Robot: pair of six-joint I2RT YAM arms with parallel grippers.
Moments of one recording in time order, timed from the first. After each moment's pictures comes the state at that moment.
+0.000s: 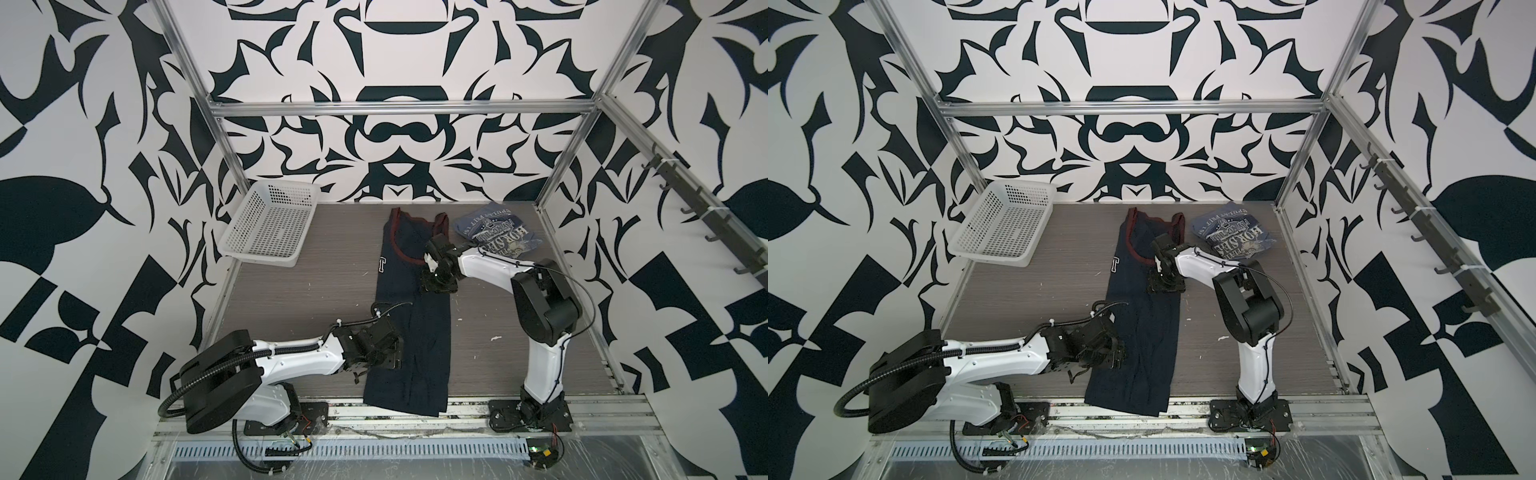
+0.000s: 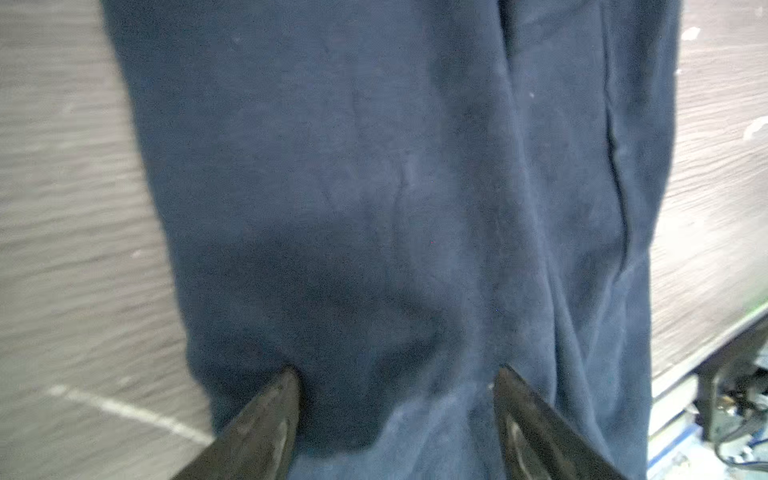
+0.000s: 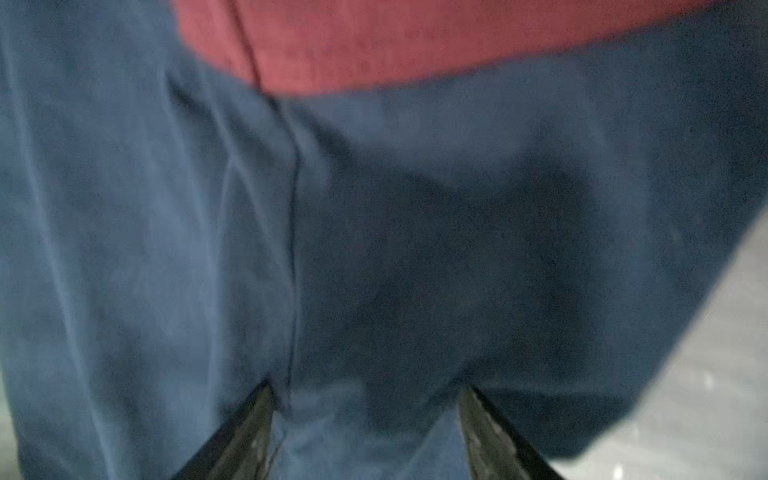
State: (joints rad) left arm -1.12 1.38 0.60 -0.26 0.00 -0.95; right arm 0.50 2.00 1.38 -0.67 -0.12 0.38
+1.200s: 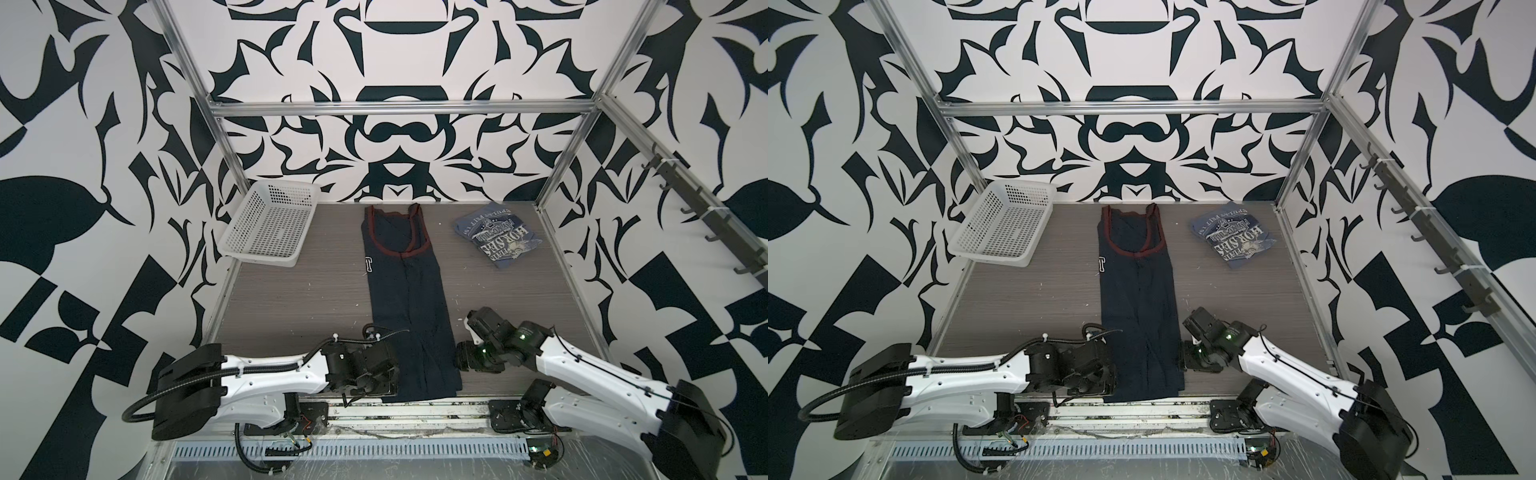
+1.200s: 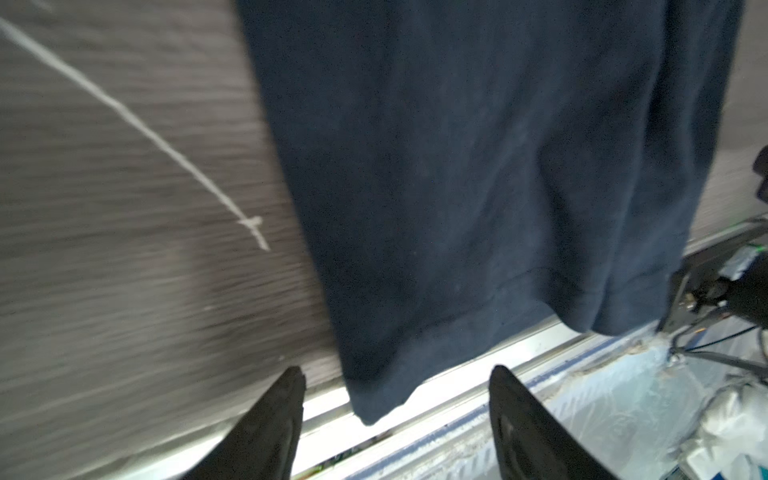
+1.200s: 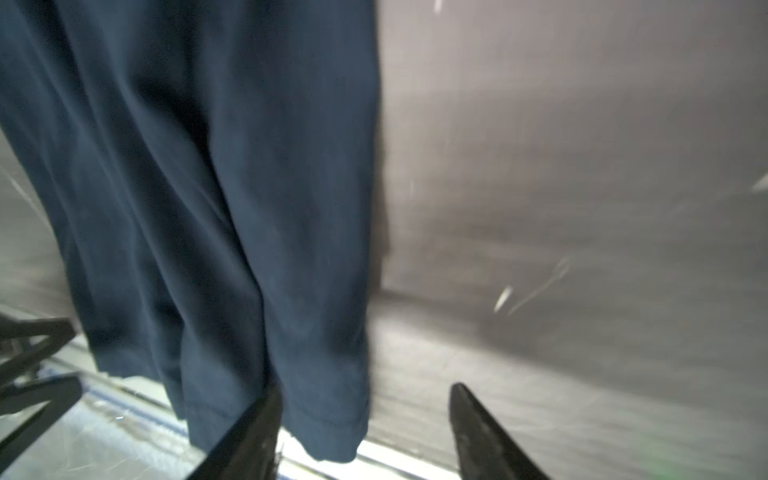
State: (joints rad) left arm -1.31 1.22 0.55 -0.47 0.08 -1.26; right arm 0.77 0.93 0.47 -0.78 -0.23 0.83
